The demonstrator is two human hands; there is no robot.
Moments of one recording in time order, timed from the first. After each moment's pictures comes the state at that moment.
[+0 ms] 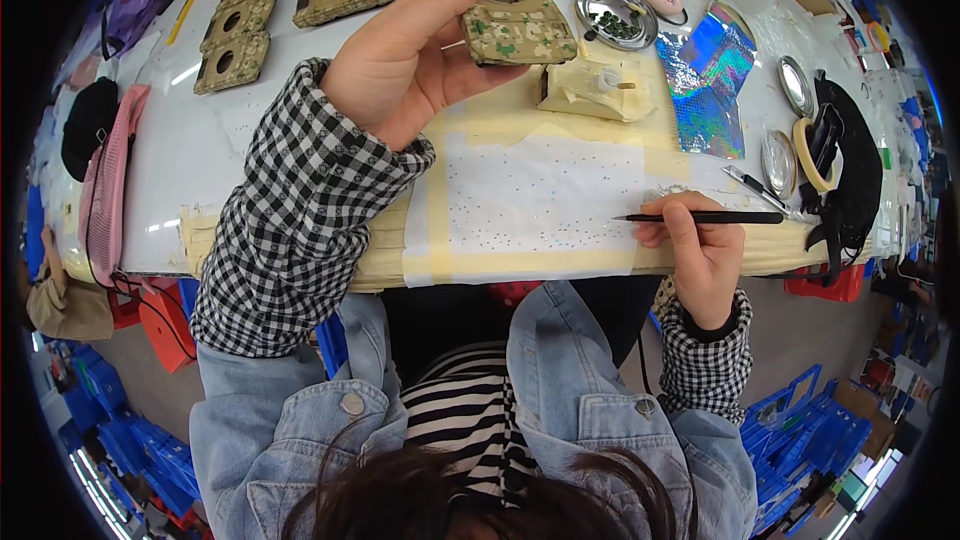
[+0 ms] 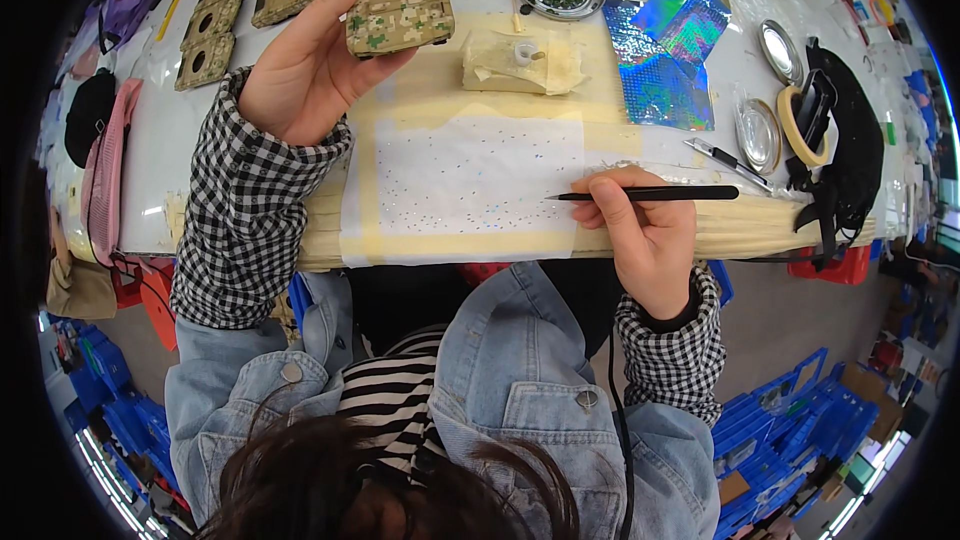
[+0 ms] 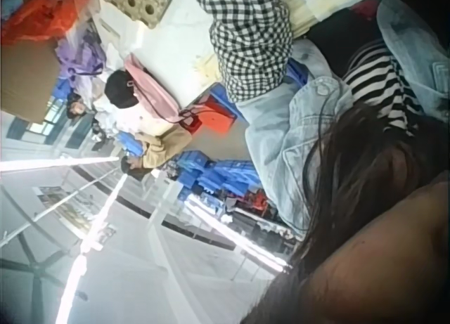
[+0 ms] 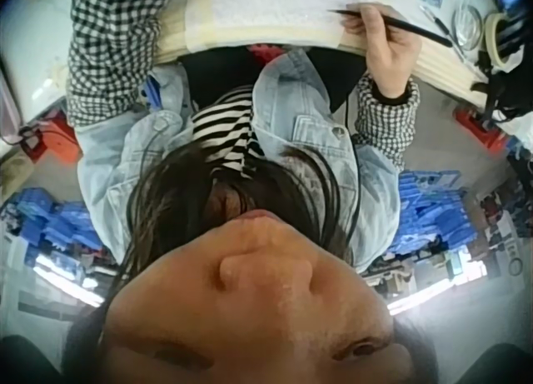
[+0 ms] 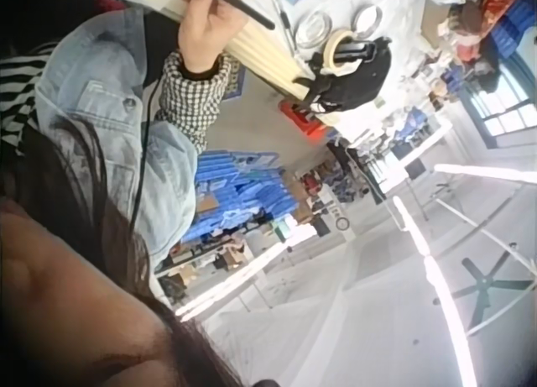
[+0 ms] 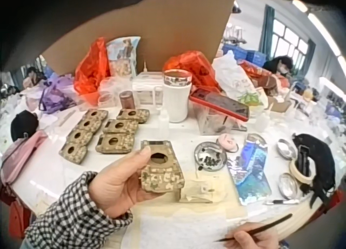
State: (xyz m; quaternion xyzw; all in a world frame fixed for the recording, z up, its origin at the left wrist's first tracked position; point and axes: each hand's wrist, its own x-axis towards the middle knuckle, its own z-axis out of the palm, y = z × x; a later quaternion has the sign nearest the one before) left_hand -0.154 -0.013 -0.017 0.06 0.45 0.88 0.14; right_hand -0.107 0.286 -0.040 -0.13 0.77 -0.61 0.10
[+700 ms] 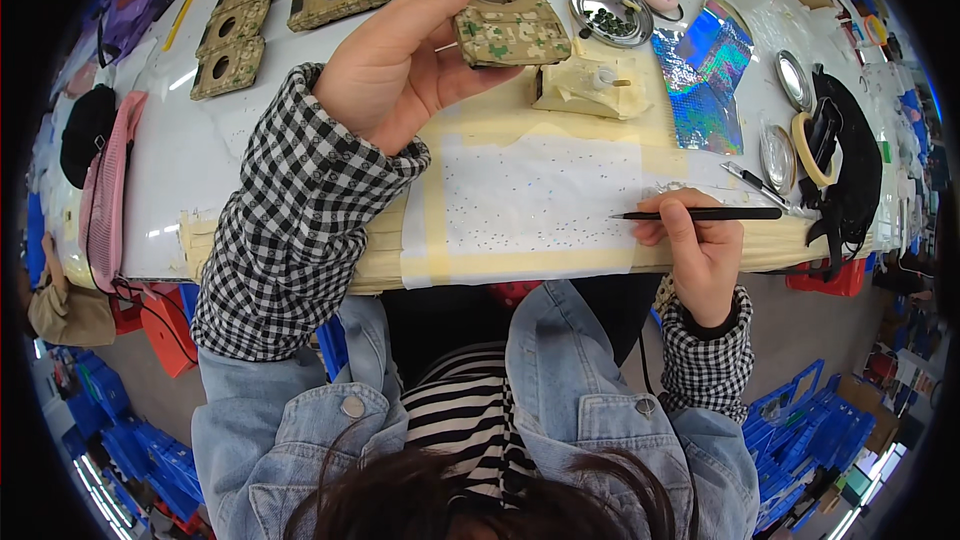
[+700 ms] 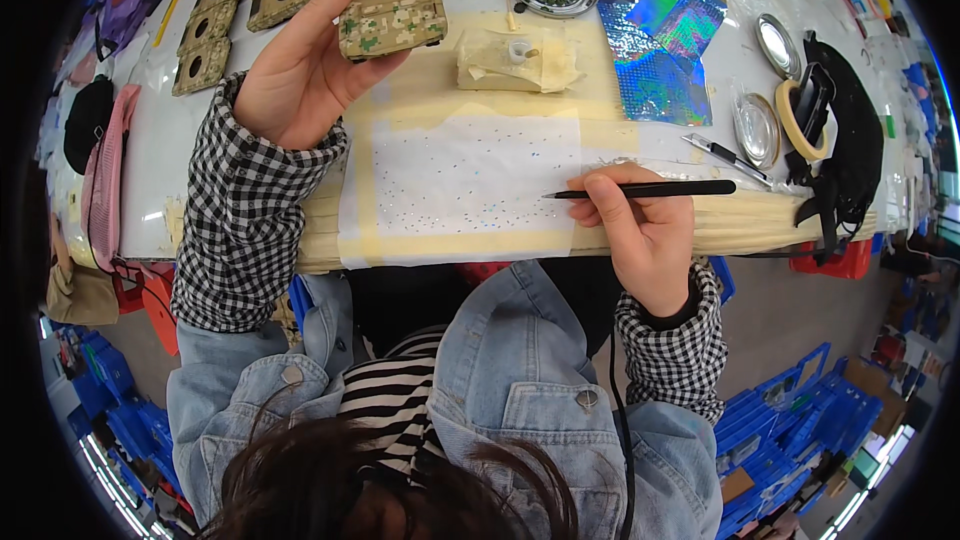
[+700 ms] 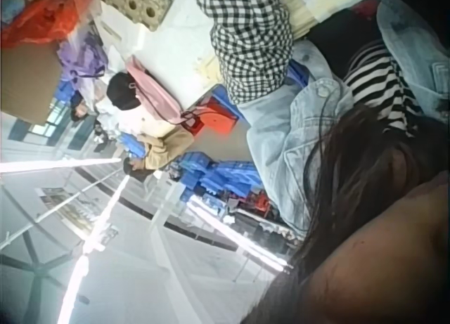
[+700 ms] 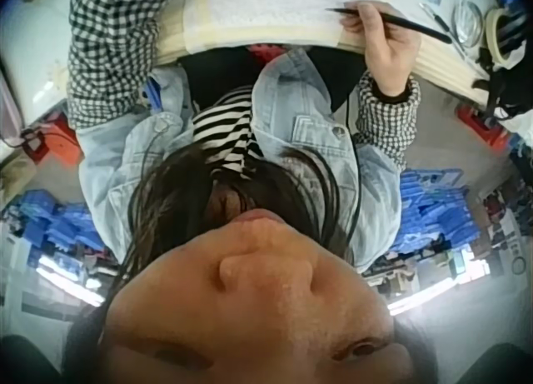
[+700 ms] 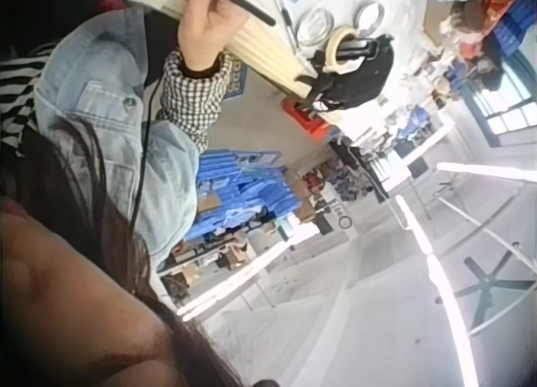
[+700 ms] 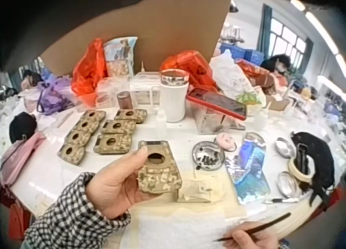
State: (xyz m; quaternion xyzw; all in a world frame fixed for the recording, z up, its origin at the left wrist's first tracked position) left_hand -0.153 -0.011 -0.016 0.06 0.45 0.88 0.14; right_hand -0.107 0.284 -0.038 -0.12 0.77 -0.61 0.11
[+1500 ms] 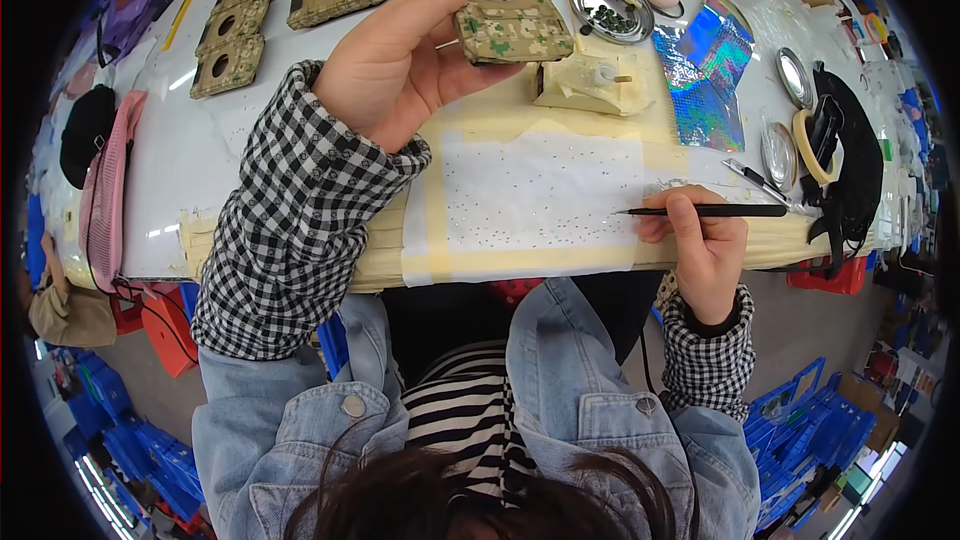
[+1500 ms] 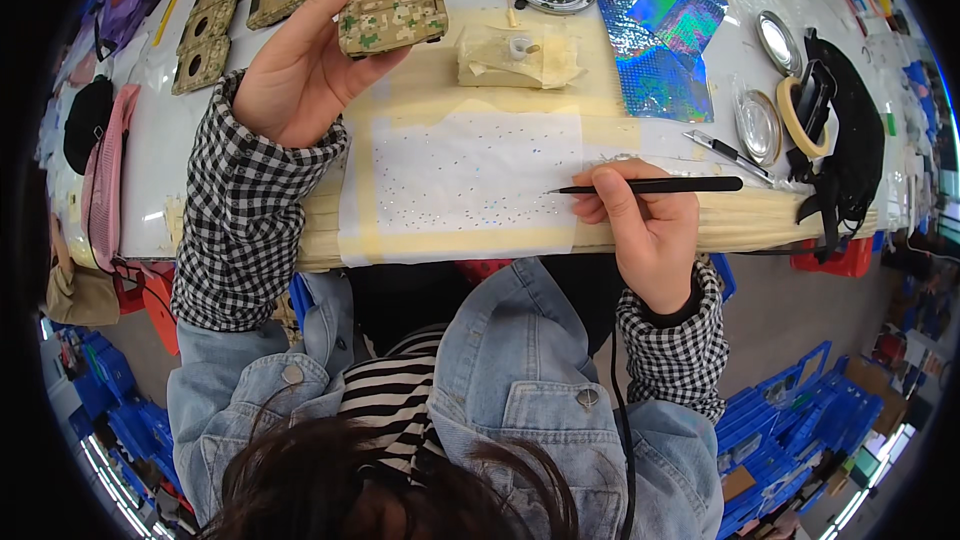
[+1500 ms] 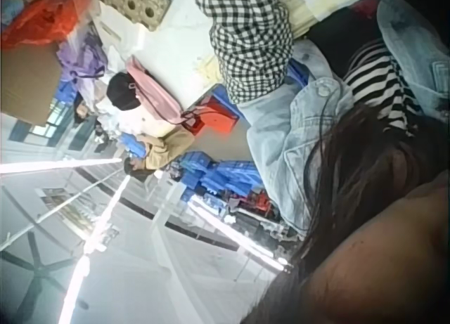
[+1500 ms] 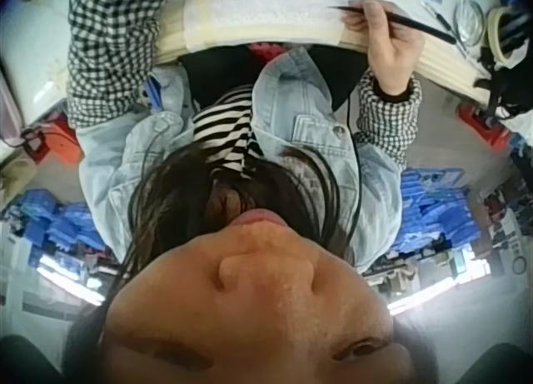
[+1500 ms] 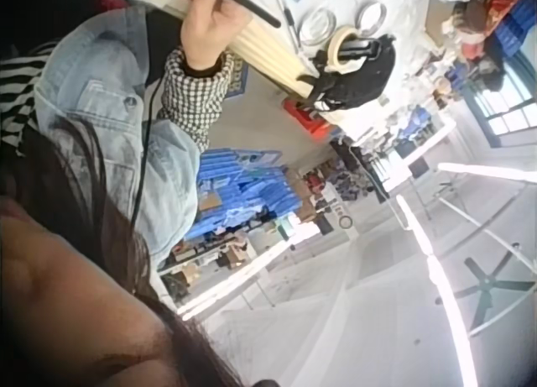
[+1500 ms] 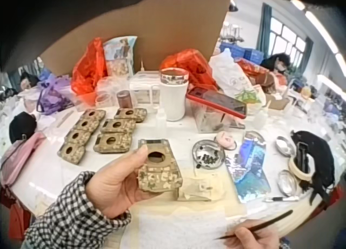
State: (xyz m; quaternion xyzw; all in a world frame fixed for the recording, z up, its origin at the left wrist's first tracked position) left_hand -0.154 -0.014 -0.017 0.07 0.44 0.88 0.16; right_hand -0.107 0.285 -0.040 -0.12 0.78 -0.61 0.09
